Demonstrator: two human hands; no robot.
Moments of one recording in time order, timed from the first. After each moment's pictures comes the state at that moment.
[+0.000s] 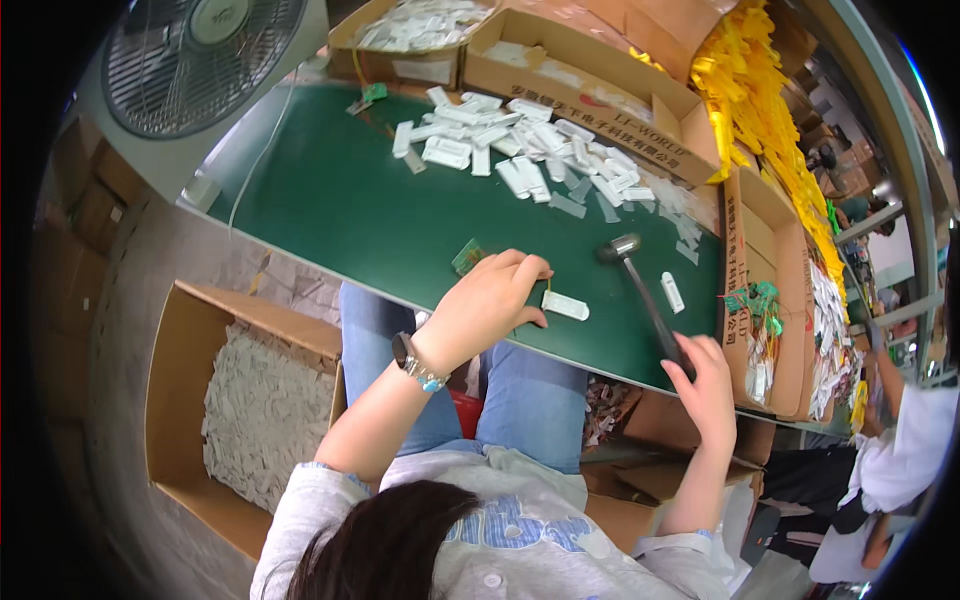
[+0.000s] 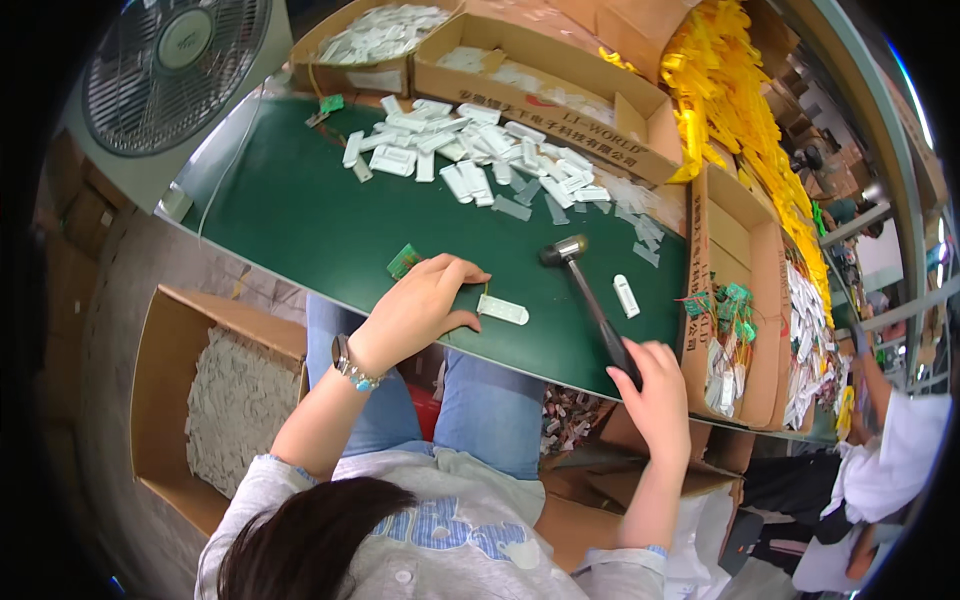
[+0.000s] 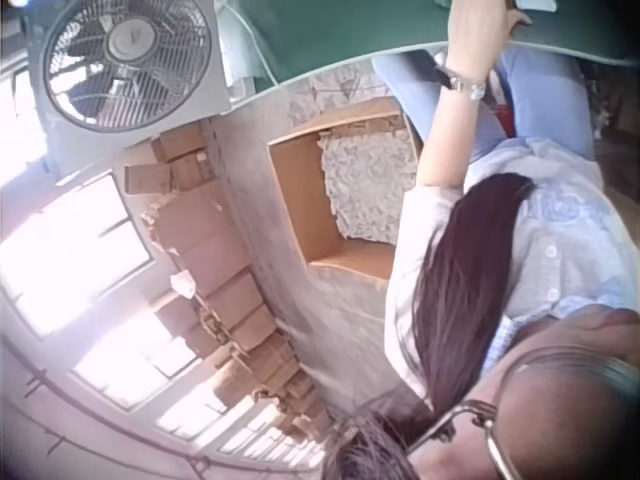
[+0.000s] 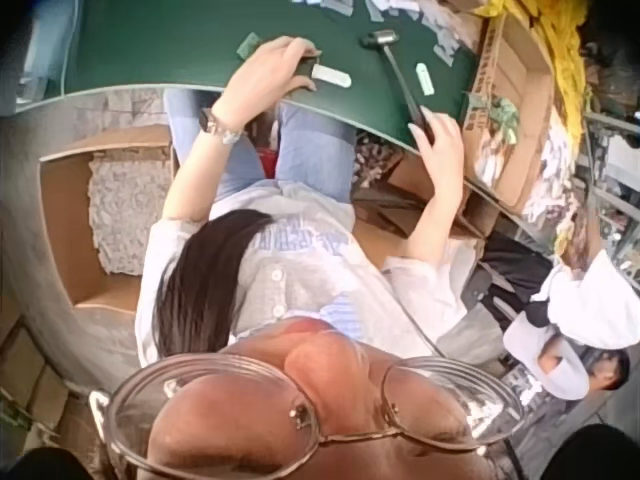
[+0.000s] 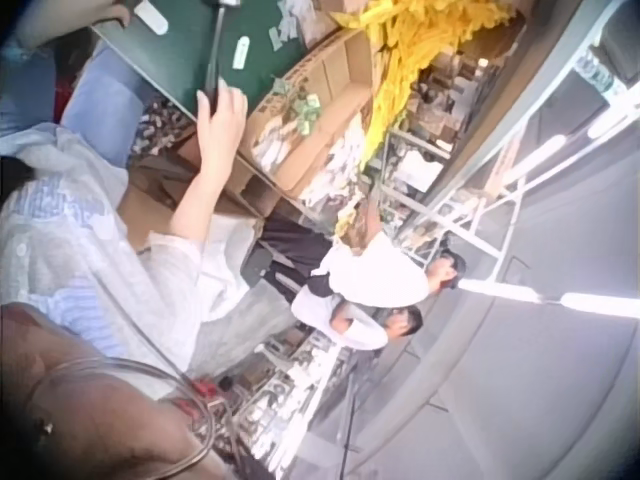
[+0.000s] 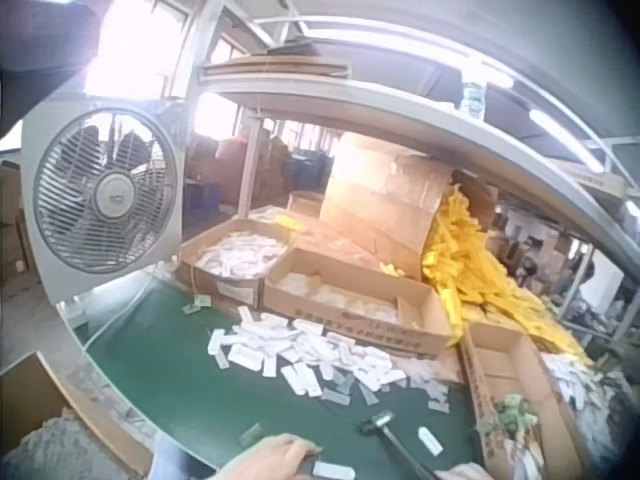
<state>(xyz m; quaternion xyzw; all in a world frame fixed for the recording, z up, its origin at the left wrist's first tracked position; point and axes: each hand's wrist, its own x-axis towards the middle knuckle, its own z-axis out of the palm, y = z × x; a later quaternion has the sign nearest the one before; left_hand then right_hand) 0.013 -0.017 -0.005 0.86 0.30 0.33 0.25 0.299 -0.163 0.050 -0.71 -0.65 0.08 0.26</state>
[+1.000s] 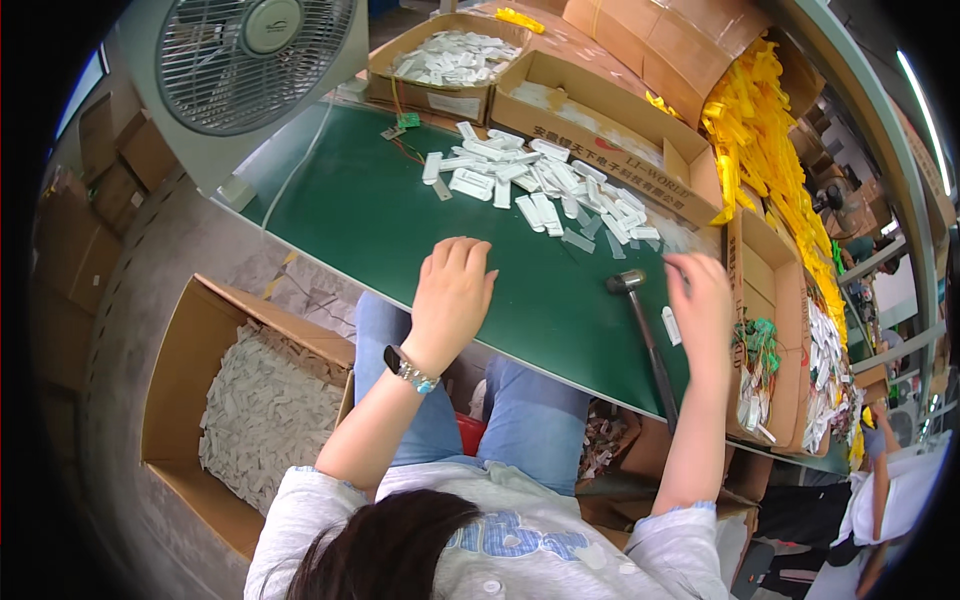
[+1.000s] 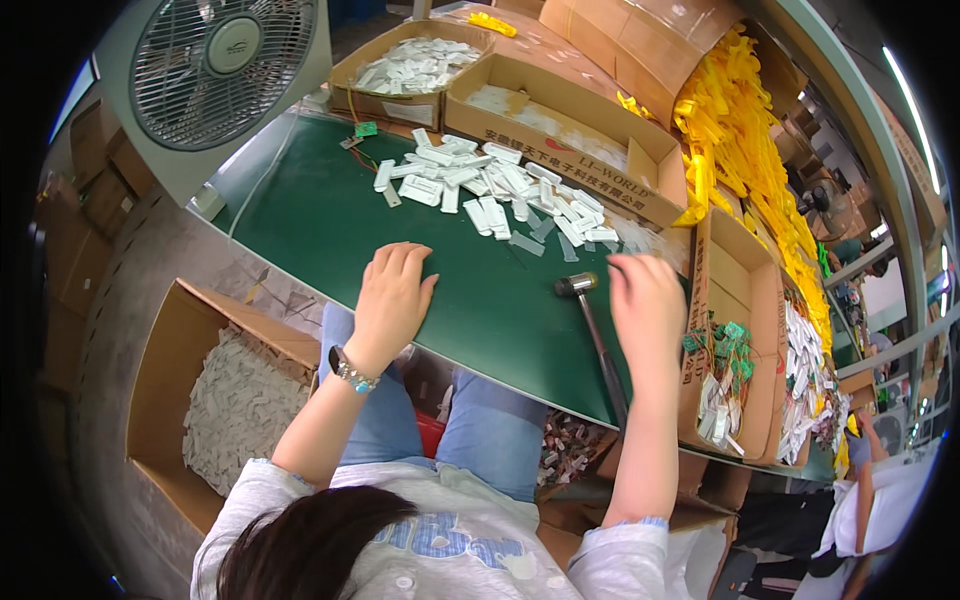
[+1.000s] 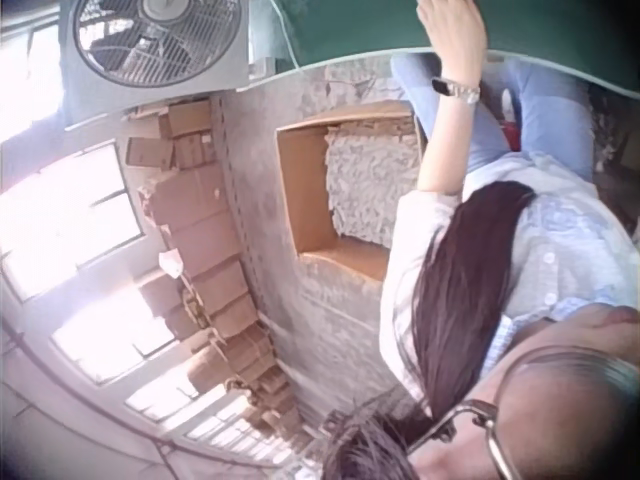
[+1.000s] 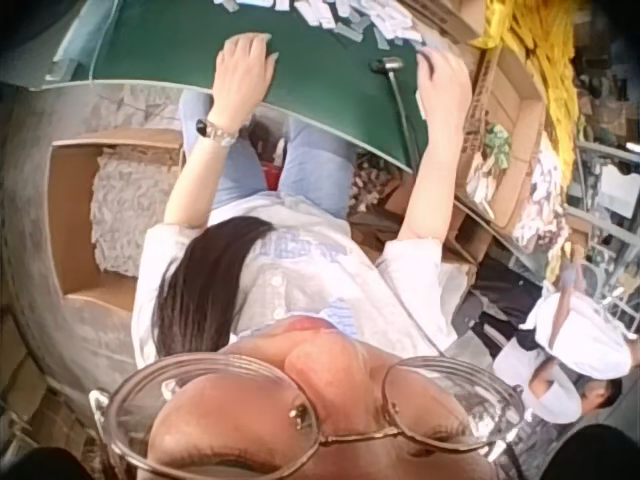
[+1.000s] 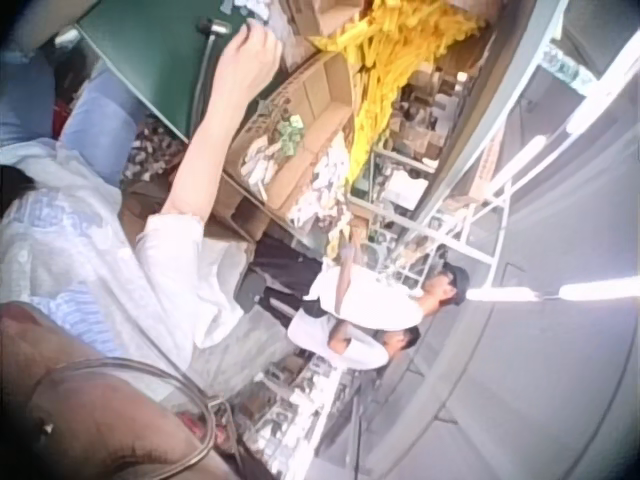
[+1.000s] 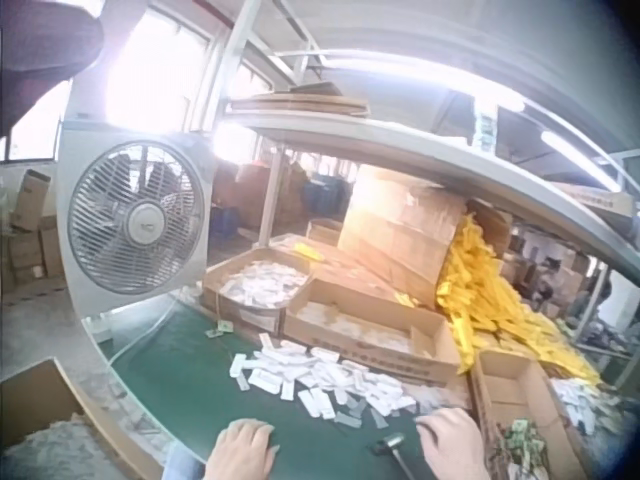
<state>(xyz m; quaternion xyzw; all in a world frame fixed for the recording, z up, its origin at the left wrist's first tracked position) -0.016 -0.007 -0.021 0.76 0.52 0.39 -0.03 0.269 -0.038 0.087 -0.61 -0.73 -0.14 0.25</state>
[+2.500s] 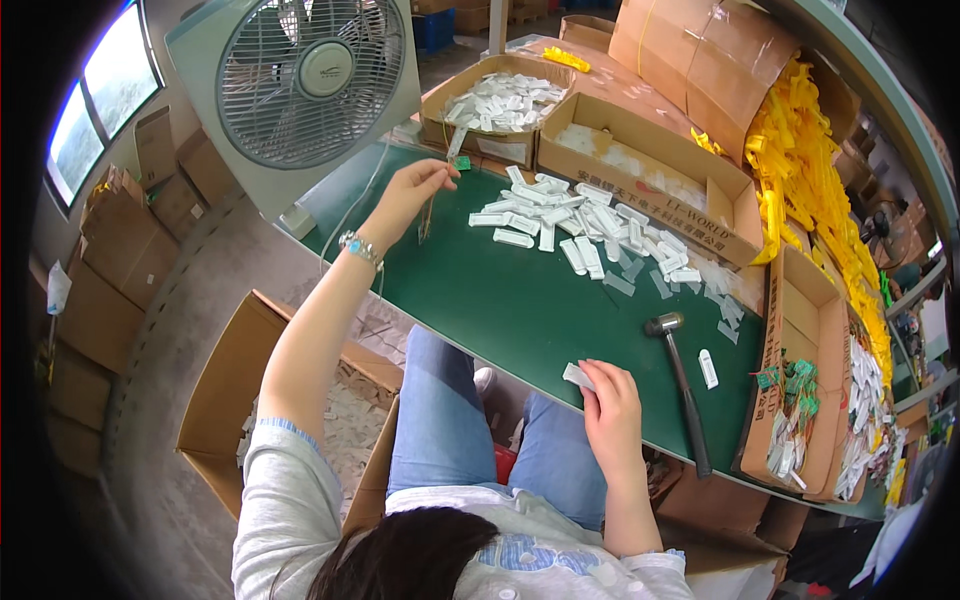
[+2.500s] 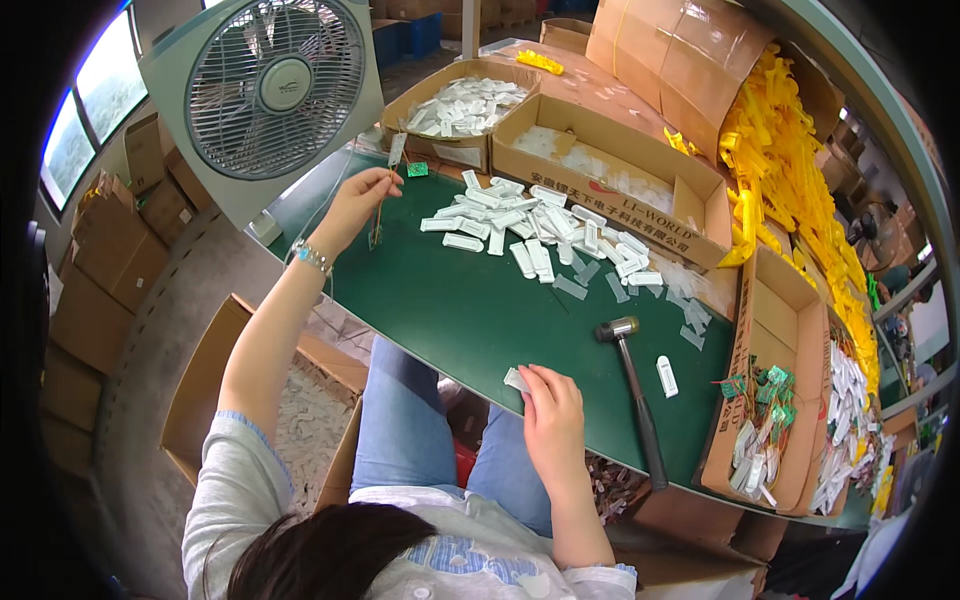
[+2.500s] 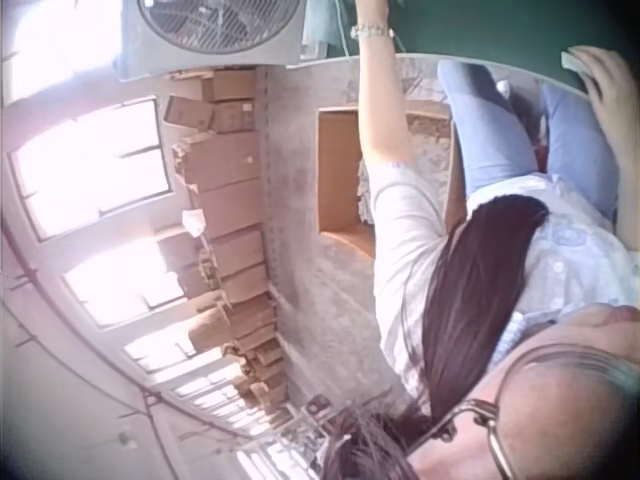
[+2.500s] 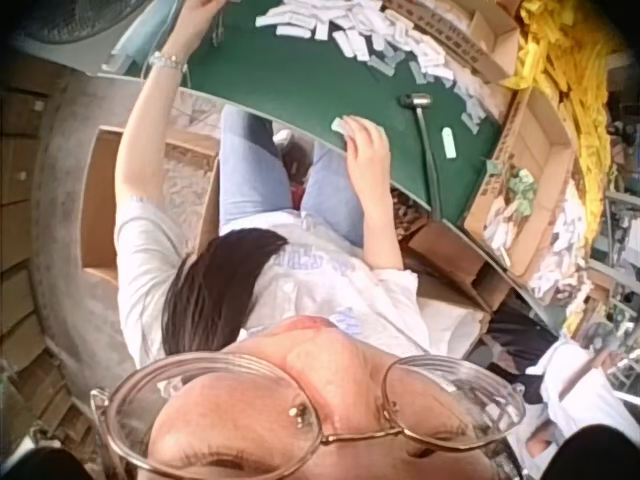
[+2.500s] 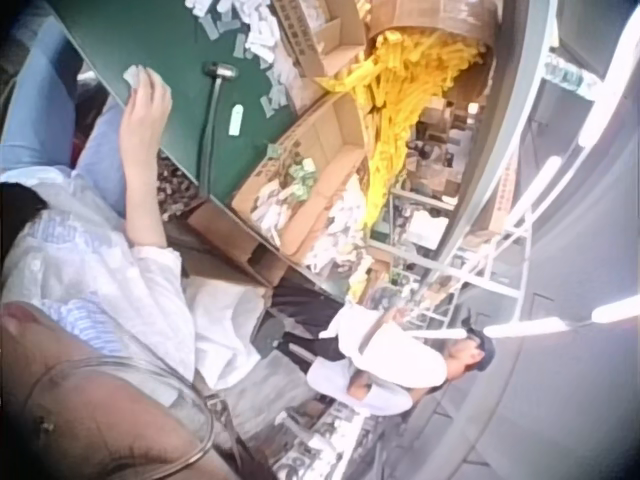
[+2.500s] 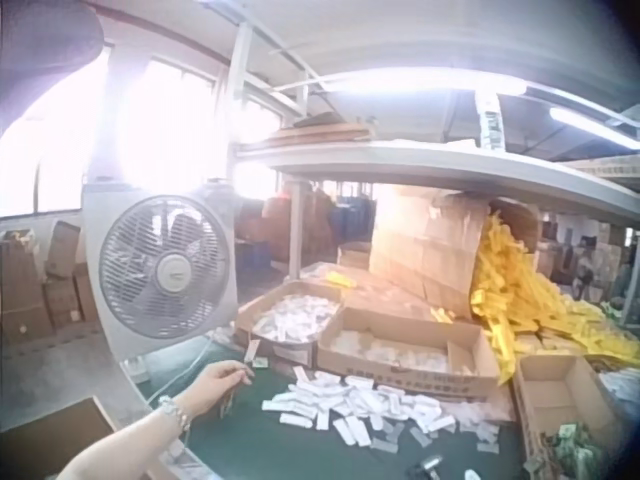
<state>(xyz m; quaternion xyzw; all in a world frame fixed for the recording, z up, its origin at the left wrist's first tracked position) -0.140 0.133 0.047 0.65 0.45 0.47 0.40 0.176 -0.102 -0.006 -0.55 -0.74 0.08 0.37</state>
